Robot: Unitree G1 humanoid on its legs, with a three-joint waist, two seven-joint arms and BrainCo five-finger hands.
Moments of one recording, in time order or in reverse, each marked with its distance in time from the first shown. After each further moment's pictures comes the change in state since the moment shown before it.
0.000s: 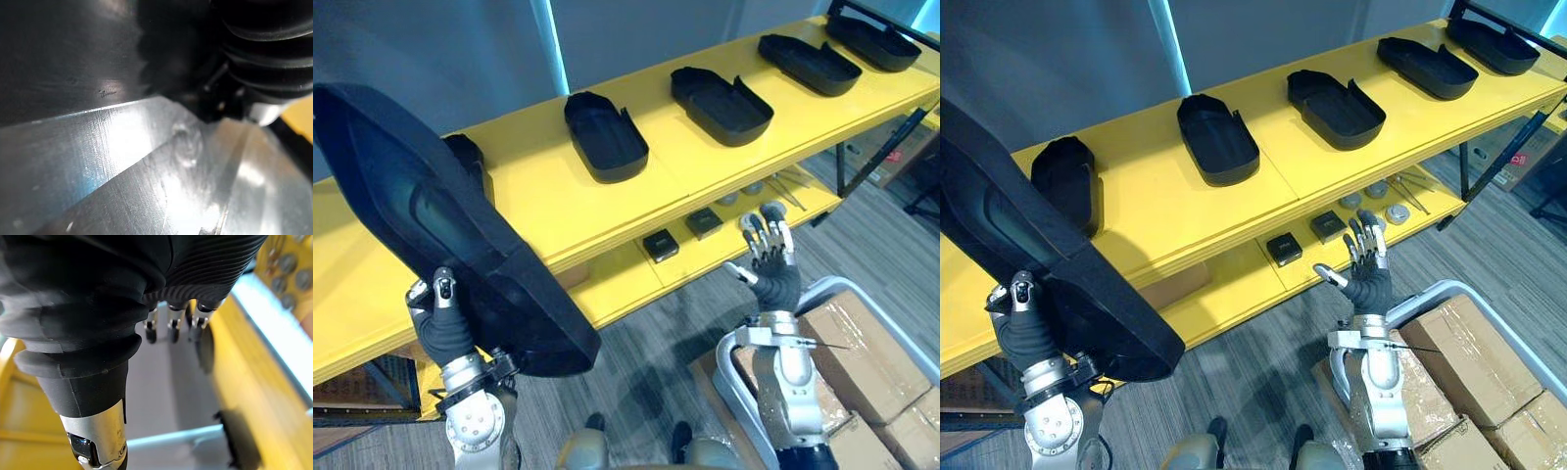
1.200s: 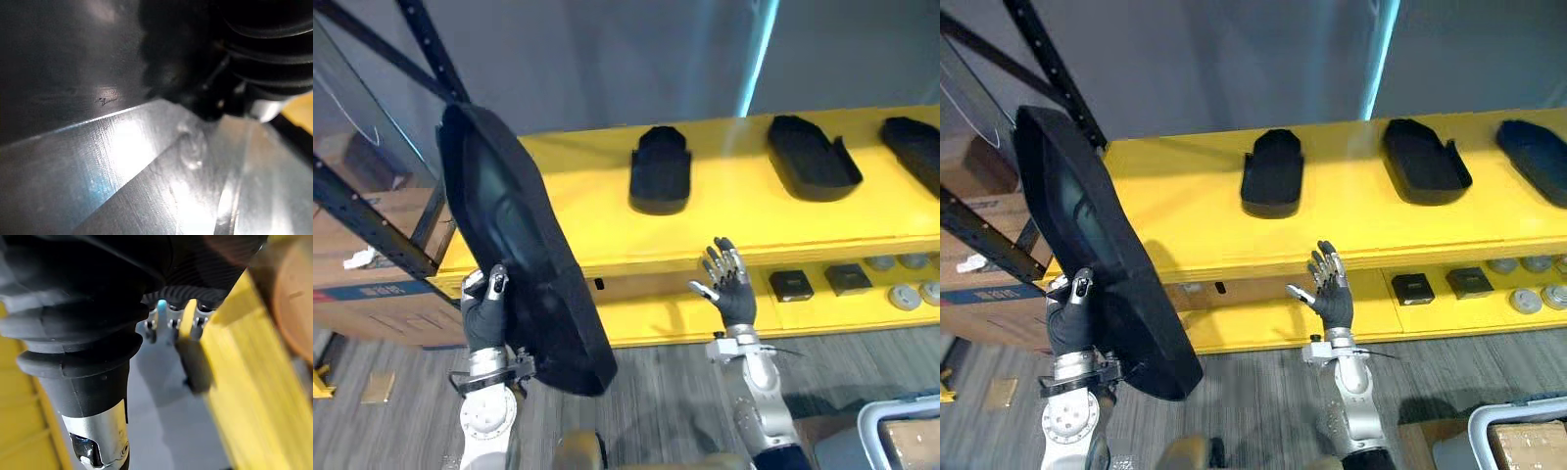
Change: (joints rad) left arm -0.042 0.122 -0.004 0.133 0.070 0.020 -0.205; right arm 0.003 0.097 0.080 0.173 -0.092 0.035 -0.041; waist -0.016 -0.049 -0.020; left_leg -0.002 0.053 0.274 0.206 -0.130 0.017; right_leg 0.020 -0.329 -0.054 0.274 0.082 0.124
